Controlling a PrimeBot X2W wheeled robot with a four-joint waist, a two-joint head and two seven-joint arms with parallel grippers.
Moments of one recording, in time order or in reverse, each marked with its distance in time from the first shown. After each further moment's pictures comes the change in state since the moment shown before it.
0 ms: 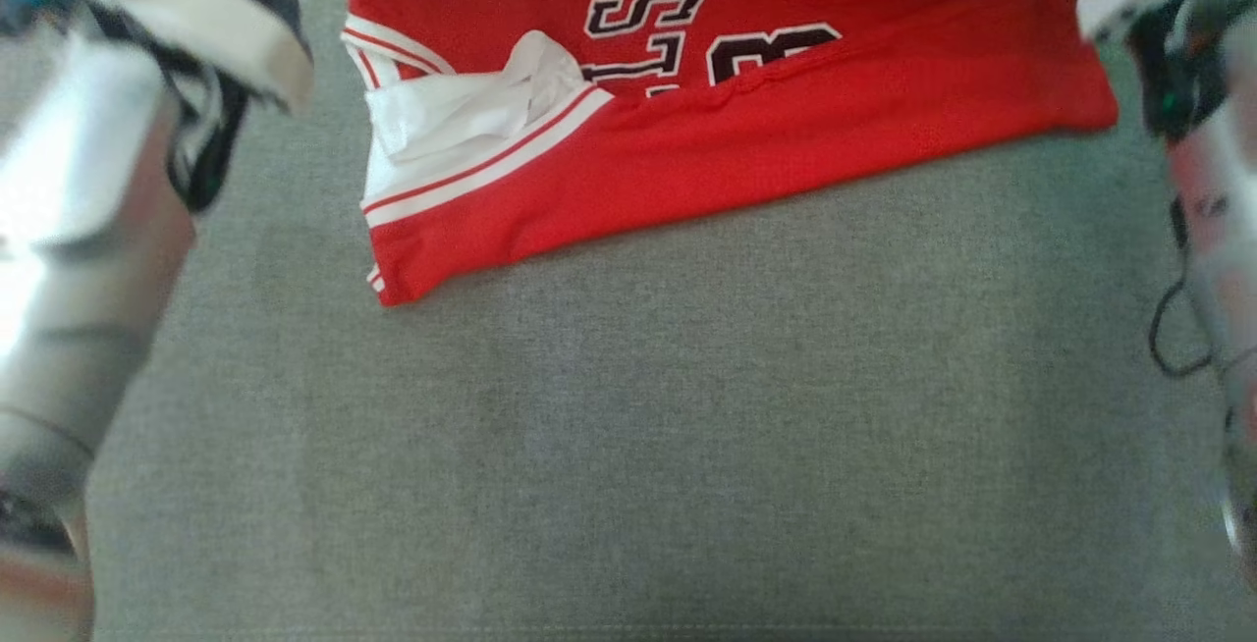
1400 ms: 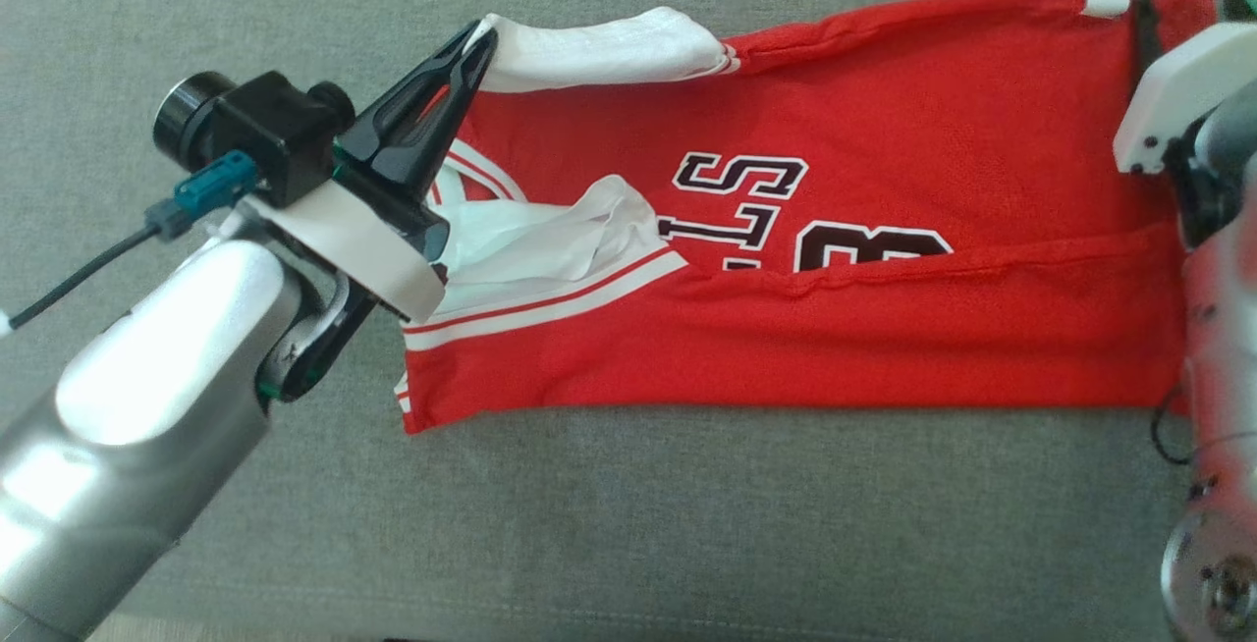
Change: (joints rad) left arm 0.306 0.154 -0.105 -0.623 -0.065 0.082 0.181; right arm 0.257 0.081 -0.478 -0.236 -0.519 0.000 0.395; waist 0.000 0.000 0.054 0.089
